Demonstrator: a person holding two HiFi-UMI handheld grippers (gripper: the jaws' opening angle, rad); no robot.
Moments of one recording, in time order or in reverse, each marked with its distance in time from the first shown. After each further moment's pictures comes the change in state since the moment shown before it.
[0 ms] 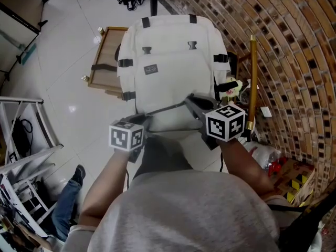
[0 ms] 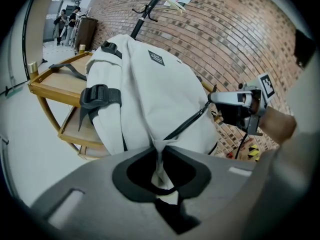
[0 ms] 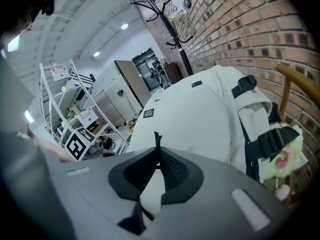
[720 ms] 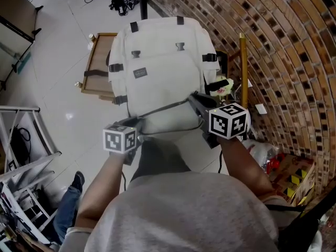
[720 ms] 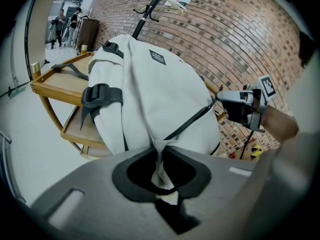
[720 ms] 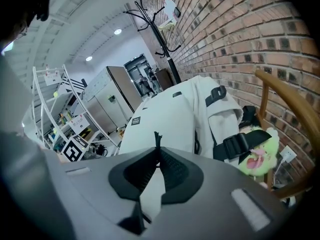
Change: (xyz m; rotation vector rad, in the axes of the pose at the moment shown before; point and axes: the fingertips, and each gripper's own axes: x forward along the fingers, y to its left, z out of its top) left arm 0.001 0.004 0.000 -0.004 0.000 0.028; right arm -0.031 -0.033 0.009 0.051 -0.067 -0.089
